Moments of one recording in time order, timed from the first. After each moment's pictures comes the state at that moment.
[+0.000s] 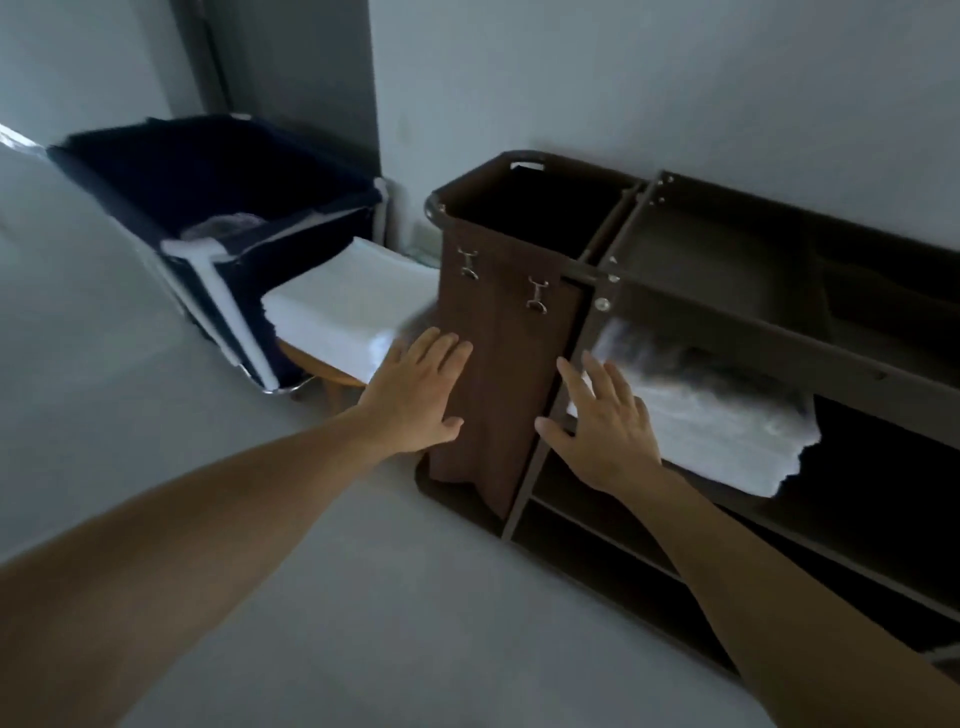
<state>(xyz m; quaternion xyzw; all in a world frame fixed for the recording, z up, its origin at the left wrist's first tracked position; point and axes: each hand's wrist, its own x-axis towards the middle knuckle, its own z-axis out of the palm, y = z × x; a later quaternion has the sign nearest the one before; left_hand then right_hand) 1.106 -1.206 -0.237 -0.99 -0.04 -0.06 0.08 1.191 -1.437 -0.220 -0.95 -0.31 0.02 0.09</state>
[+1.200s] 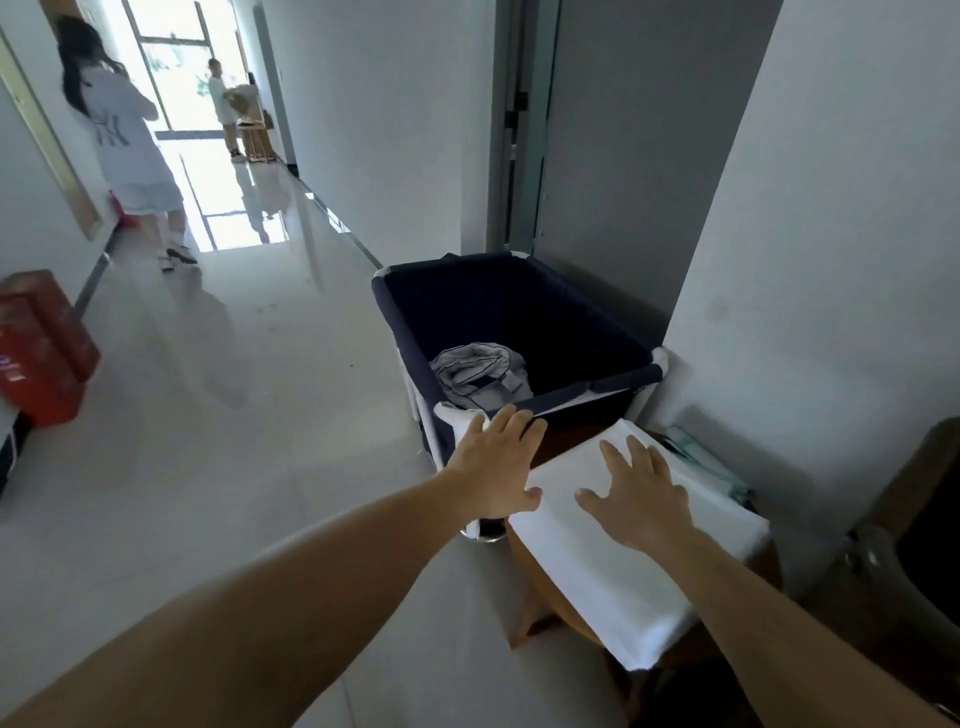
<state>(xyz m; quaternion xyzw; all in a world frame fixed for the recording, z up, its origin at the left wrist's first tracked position) 1.162 -0.759 -0.195 -0.97 -0.23 -0.04 0.07 1.300 -0.899 -0.194 -0.90 -0.43 0.11 0.04</state>
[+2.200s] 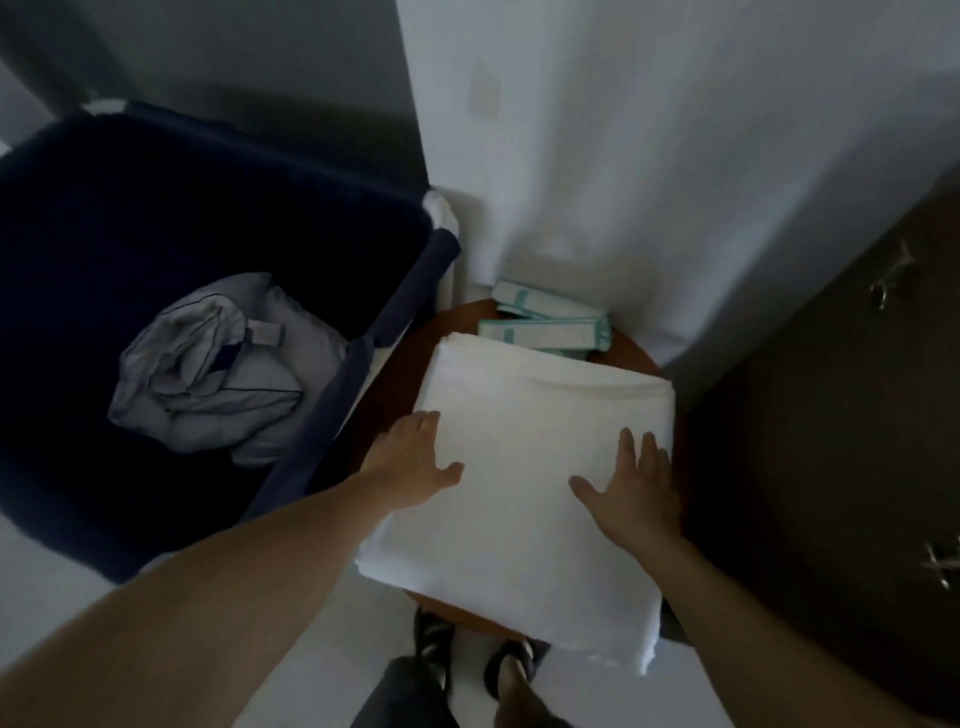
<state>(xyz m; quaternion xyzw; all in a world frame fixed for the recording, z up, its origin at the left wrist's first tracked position) 1.468 -0.598 -0.401 -0.96 -0.12 0.24 -0.12 1.502 -0.869 -0.408 -0.95 0.04 0.25 0.17</state>
